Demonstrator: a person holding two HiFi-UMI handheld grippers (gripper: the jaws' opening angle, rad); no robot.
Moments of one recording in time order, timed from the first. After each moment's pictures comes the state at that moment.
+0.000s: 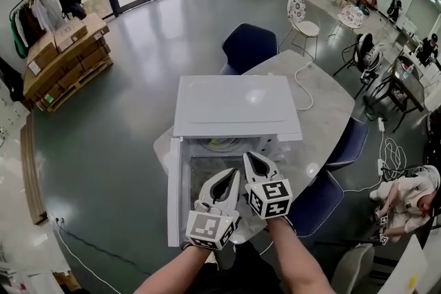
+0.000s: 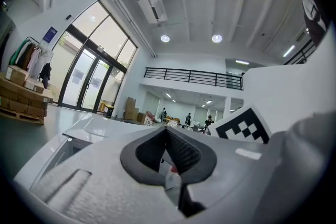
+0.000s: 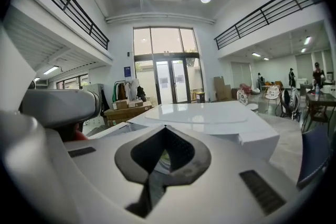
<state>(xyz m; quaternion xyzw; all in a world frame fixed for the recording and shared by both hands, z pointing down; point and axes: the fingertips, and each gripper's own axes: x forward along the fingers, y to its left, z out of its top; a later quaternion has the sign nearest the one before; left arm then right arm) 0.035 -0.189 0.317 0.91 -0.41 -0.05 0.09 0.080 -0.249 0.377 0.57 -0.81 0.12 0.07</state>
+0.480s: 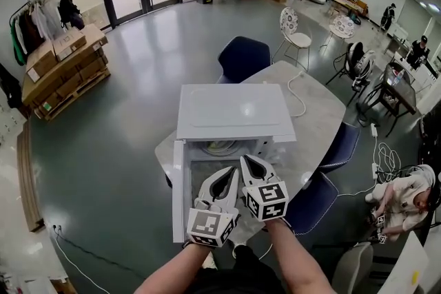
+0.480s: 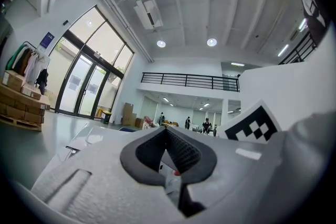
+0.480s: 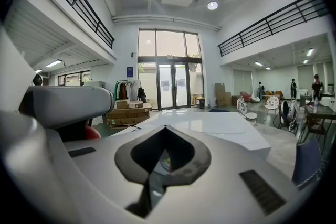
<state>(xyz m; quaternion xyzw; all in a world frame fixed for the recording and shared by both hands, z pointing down) 0.025 -0.166 0.293 0.91 -0.40 -0.06 0.06 0.065 -0.218 0.350 0.57 -0.81 0.08 0.08</state>
